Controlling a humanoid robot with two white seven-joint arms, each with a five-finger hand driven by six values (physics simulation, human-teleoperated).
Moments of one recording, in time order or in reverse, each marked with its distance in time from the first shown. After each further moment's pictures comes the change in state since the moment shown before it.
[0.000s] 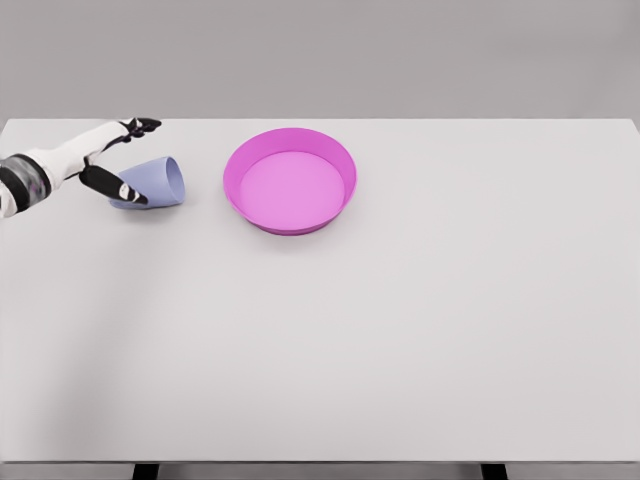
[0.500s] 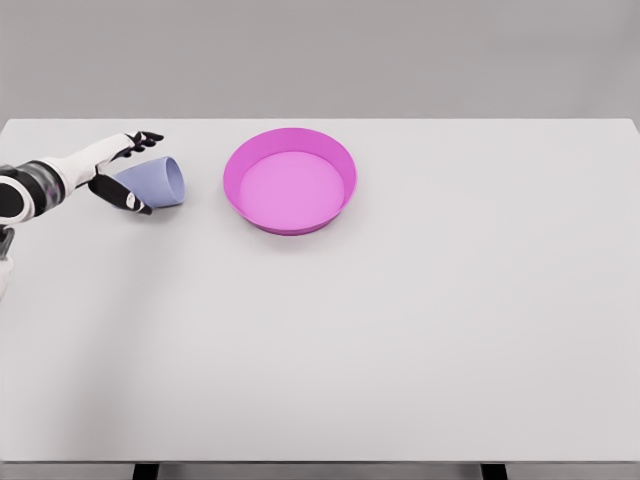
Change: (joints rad) left arm -0.002 -0.016 -0.041 -0.022 -0.056 0.143 0.000; right arm 0.000 0.000 0.000 0.000 0.000 0.000 0.001
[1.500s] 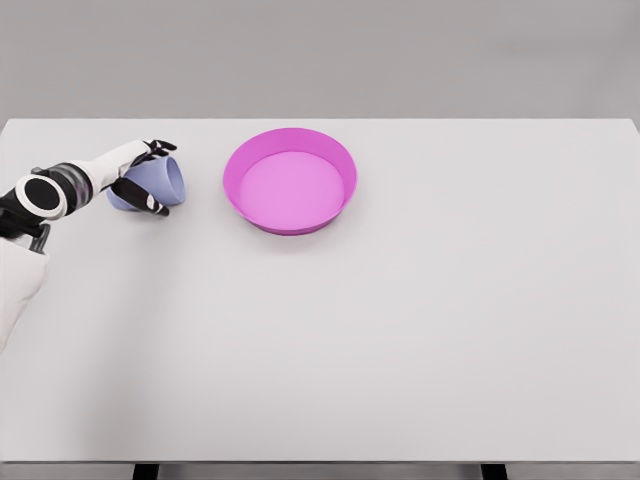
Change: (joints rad) left arm -0.037 -0.098 -0.008 0.073 -0.071 0.091 0.001; right arm 0.000 0.000 0.000 0.000 0.000 0.000 0.000
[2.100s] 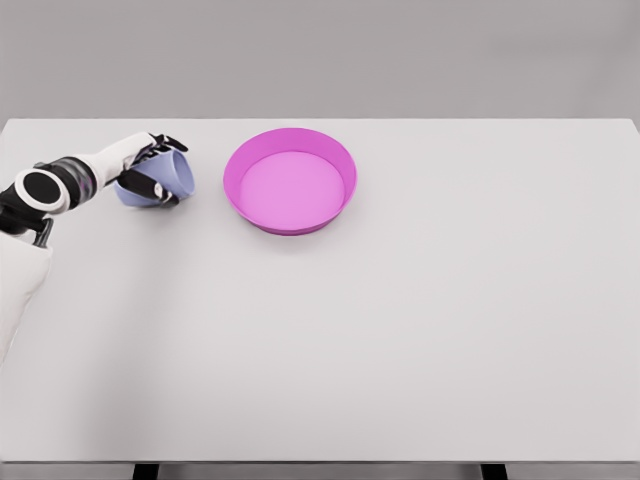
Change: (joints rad) left arm -0.011 -0.025 0.028 0.001 0.053 -0.001 -0.001; right arm 0.000 0.000 0.000 0.000 0.000 0.000 0.000
